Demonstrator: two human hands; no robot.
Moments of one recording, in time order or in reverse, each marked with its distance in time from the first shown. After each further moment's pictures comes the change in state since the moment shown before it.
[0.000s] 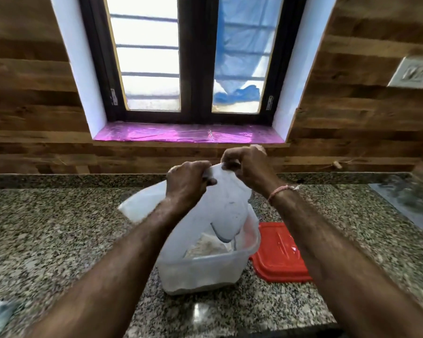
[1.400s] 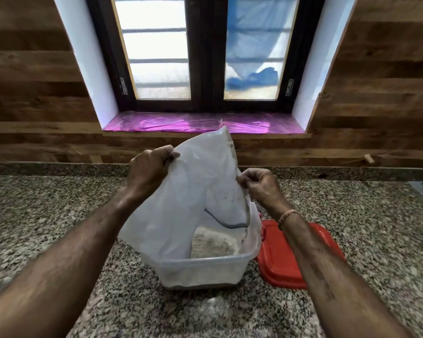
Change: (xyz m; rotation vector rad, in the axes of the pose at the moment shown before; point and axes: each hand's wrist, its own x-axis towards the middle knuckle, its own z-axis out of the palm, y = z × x) left_hand 0.020 -0.069 0.001 0.034 0.092 -0.090; right_hand -0.039 0.087 0.078 0.805 -0.091 0.440
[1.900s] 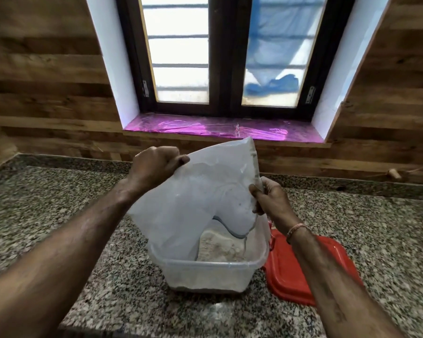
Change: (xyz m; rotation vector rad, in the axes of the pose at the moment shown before) left_hand 0.007 -0.011 -0.020 0.107 -0.059 0.024; right_hand 0.002 0.018 0.006 0.053 -0.030 0.067
